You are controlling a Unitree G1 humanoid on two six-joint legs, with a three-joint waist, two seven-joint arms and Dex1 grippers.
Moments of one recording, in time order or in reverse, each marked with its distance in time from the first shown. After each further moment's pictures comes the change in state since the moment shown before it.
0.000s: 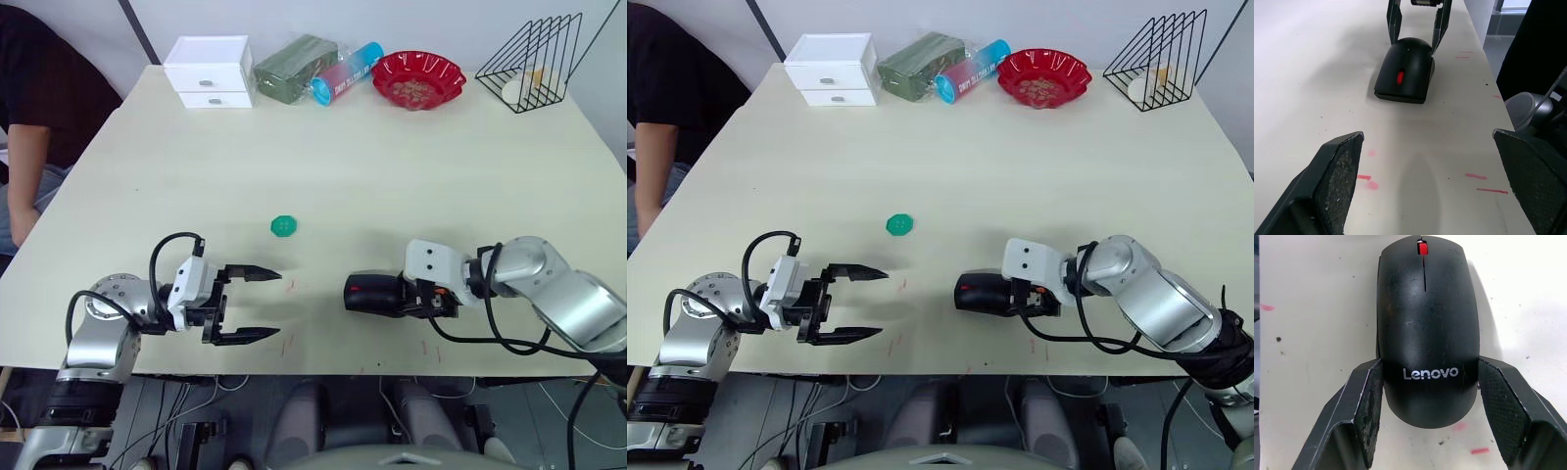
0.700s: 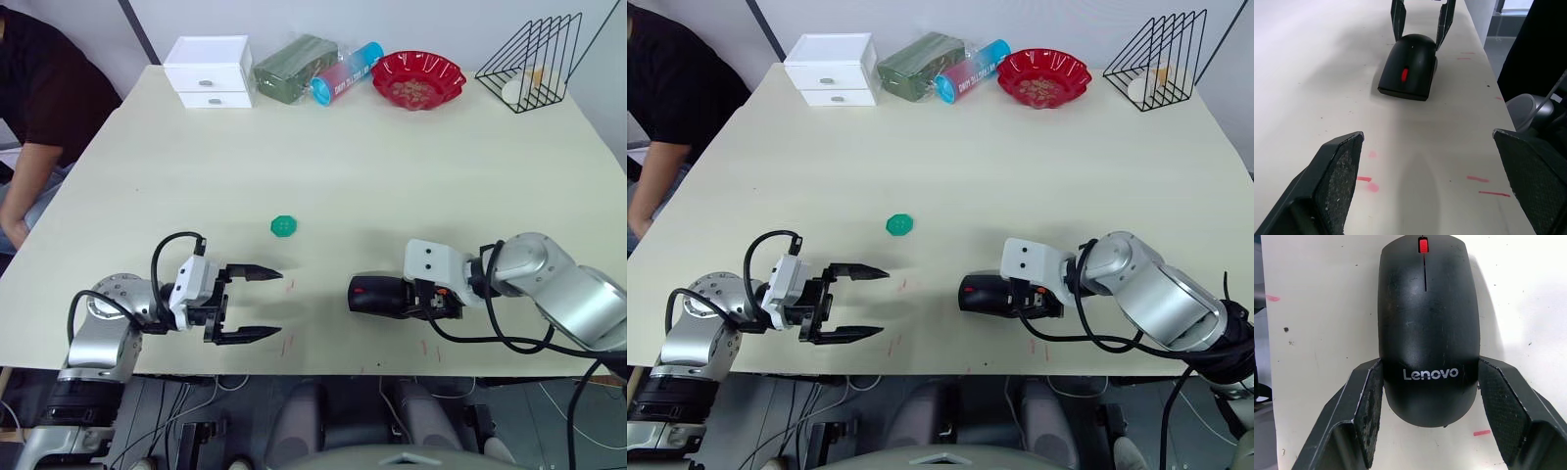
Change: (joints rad) left arm -0.007 -0.003 -0.002 -0.003 0.000 0.013 0.014; right arm -0.044 -0.027 0.033 -0.049 0.032 0.112 -0.013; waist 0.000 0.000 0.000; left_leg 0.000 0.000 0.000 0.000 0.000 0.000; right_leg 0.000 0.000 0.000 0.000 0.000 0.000
